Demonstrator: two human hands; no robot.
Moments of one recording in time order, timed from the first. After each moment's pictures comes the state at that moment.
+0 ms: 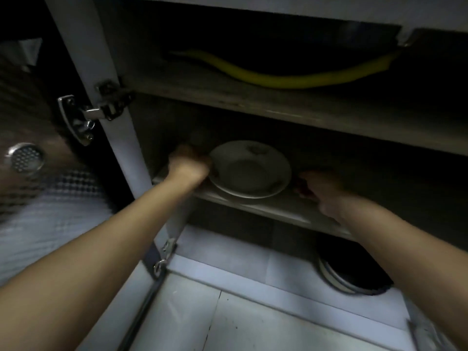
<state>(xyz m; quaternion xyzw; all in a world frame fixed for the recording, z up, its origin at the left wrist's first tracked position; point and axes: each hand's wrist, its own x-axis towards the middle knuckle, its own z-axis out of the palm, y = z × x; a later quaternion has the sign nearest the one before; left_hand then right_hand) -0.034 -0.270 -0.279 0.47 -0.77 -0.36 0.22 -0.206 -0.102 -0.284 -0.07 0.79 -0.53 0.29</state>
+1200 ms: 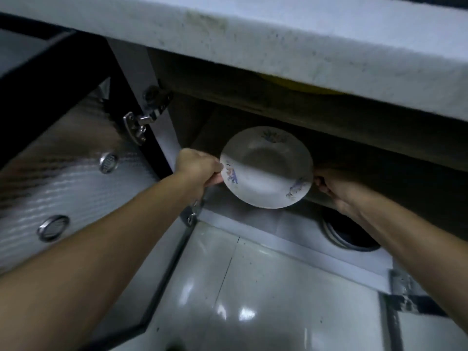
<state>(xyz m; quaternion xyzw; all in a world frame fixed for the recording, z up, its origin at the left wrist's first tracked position) 0.026 -0.236 -0.225 0.58 -0.50 -0.60 0.22 -0.160 -0.073 -0.222 -0.08 0.79 -0.50 0.36</state>
